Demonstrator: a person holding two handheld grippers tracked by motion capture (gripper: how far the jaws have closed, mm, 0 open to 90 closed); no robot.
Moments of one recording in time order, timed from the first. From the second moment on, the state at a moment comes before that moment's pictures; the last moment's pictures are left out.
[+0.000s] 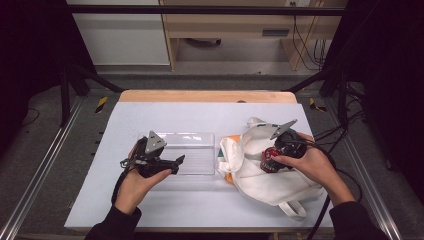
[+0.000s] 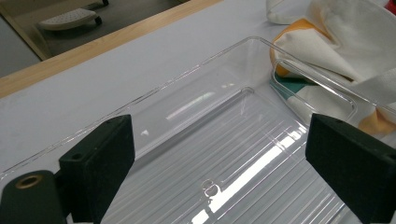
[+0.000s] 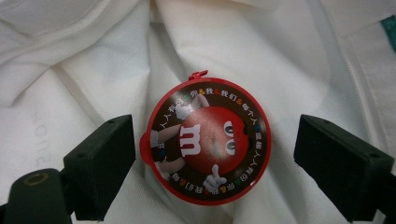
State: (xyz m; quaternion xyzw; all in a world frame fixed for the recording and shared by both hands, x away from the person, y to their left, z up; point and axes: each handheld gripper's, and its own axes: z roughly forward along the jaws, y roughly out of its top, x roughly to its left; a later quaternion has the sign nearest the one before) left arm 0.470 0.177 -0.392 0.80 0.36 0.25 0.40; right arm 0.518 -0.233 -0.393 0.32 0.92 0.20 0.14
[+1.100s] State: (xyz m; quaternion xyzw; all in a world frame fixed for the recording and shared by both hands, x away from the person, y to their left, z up) left arm 0.475 0.187 -0.395 0.80 0.37 0.25 0.40; right arm 0.530 -0.224 -0.414 0.30 0.93 0.16 0.12
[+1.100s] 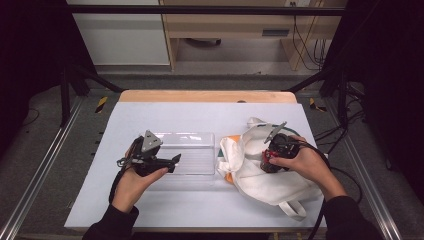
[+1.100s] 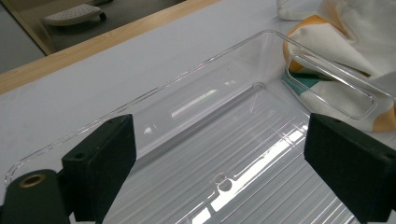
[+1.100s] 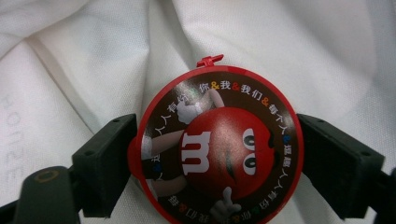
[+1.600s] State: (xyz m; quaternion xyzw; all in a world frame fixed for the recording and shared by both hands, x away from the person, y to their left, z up) left arm 0.475 0.190 -0.394 0.80 0.37 0.25 0.40; right arm 0.529 -0.221 -0.414 0.30 0.94 0.14 0.12
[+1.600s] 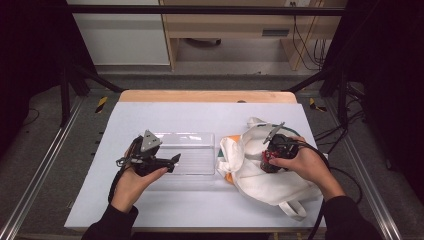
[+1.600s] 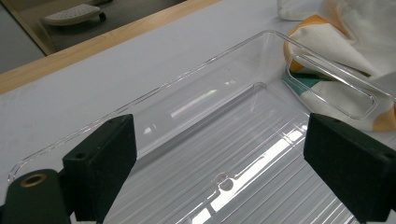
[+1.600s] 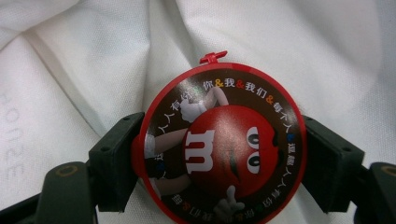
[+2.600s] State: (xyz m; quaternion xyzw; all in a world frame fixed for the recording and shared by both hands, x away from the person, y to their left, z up) left arm 0.482 0.203 -0.399 0.79 0.39 0.24 0.40; right arm 0.517 -0.219 -0.364 0.31 0.92 0.17 0.15
